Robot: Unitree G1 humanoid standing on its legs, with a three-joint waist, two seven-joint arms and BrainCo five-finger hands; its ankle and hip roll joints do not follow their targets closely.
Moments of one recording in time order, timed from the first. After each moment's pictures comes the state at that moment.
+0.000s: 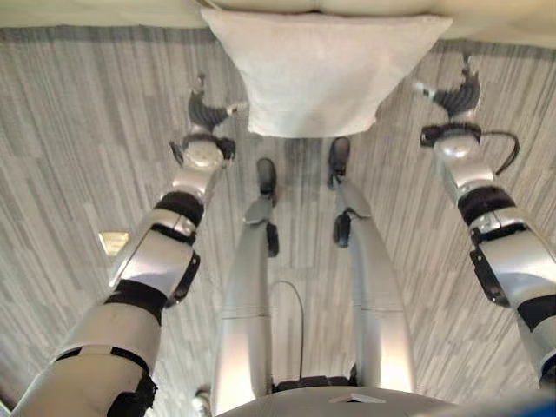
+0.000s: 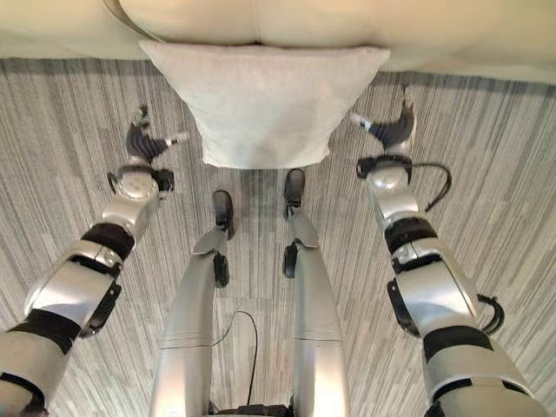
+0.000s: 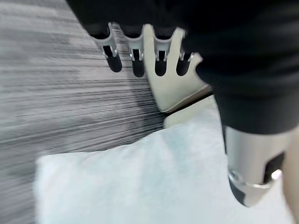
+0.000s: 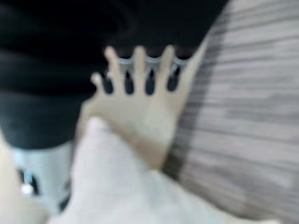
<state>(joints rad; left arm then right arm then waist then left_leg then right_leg) -1.13 0.44 -0.40 1.09 -0.42 -0.21 0.40 -1.10 -0.49 0.34 1.00 0.29 -0.20 -0.53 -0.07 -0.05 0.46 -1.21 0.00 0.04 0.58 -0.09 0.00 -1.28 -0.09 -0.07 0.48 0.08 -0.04</state>
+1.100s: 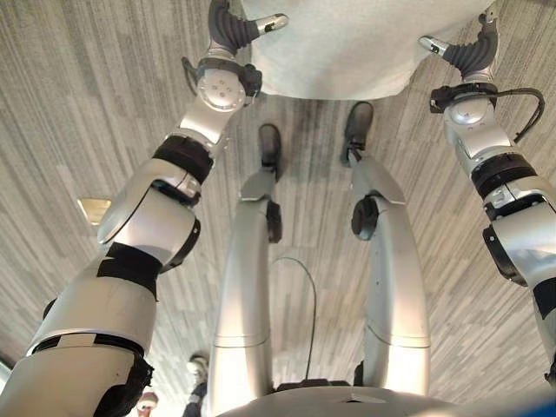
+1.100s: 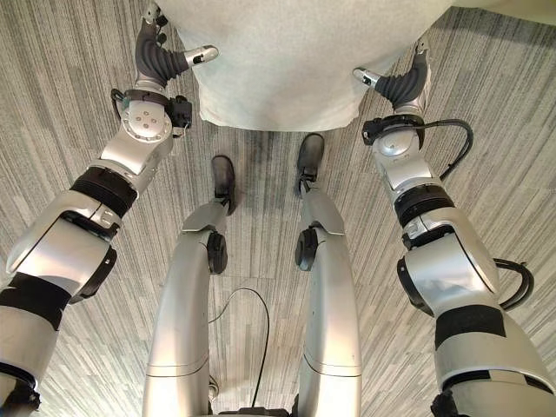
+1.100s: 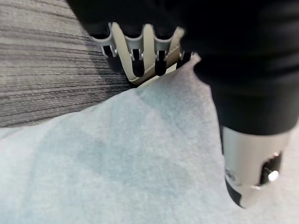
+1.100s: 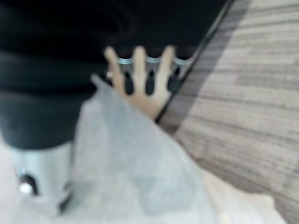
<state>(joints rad) -1.34 0.45 -0.63 0.96 -0.50 -0.24 0.44 -1.26 -0.57 0.54 1.08 0.38 -0.20 -0.55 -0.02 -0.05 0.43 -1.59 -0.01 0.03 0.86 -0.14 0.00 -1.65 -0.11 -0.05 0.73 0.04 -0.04</state>
